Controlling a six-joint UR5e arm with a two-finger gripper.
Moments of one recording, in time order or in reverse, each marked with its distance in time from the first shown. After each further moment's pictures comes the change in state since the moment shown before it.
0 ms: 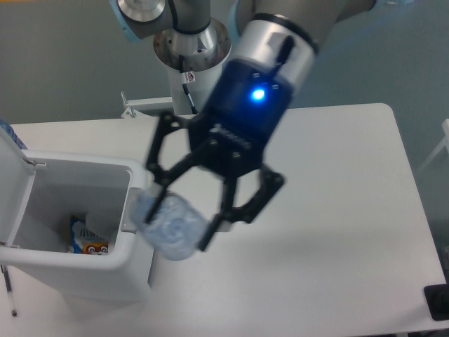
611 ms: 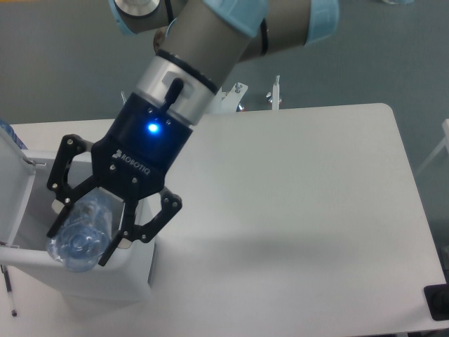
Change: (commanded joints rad) arm -0.091 0.018 -0.153 0.126 0.101 0.034
